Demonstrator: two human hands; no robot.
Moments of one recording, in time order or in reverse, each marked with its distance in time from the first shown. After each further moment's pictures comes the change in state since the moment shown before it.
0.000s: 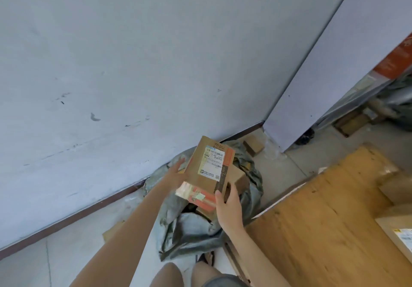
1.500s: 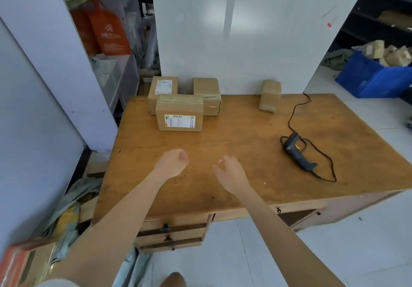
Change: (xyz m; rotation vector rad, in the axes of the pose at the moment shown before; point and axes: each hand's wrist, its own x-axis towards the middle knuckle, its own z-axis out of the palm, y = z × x) left_hand -0.233 0.025 0.383 1.081 -0.763 0.845; right_hand -0.302 0.164 -0.274 -0.135 0.776 0.445
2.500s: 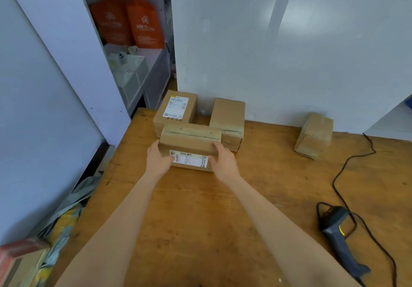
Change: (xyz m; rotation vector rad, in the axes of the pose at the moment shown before) left_hand 0.211 -0.014 -0.046 -0.486 0.516 -0.283; right_hand 0.280 -0.036 -0.009 0.057 -0.061 -0.232
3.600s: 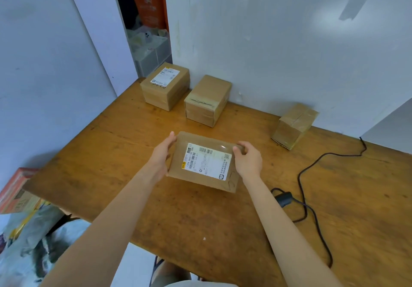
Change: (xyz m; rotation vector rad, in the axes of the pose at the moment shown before) left_hand -0.171 0.047 0.146 -0.567 -0.065 -0.432; right_hand -0.075 0.158 -0.145 0.203 0.086 0.139
